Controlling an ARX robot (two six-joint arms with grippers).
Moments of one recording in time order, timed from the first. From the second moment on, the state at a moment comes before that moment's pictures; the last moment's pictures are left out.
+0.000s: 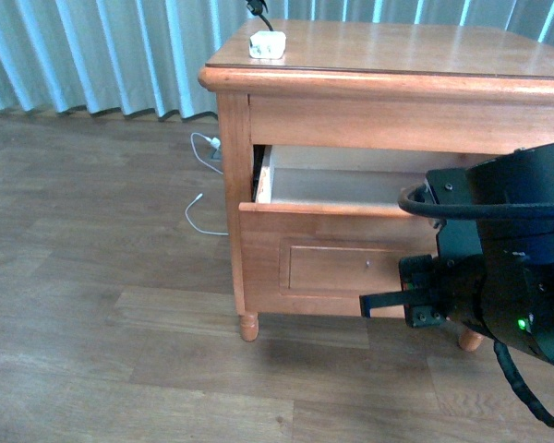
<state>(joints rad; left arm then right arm) 0.00 0.00 0.01 -0.01 0.00 0.00 0.33 2.00 0.77 0.55 0.24 0.09</state>
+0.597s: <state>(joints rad) 0.00 0.00 0.01 -0.01 0.00 0.00 0.34 1.83 0.58 0.51 0.18 0.08</state>
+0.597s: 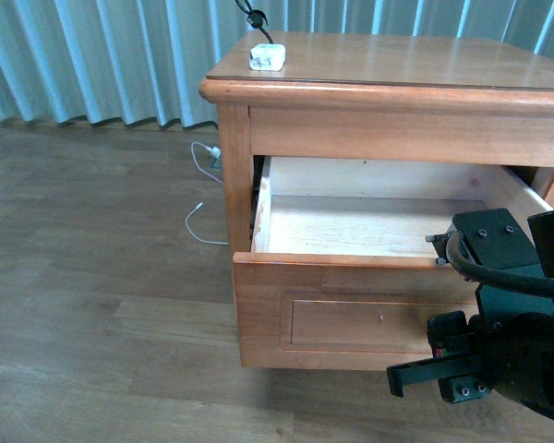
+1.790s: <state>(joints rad) 0.00 0.00 0.01 -0.01 0.00 0.00 0.24 0.76 0.41 0.04 0.24 0.05</state>
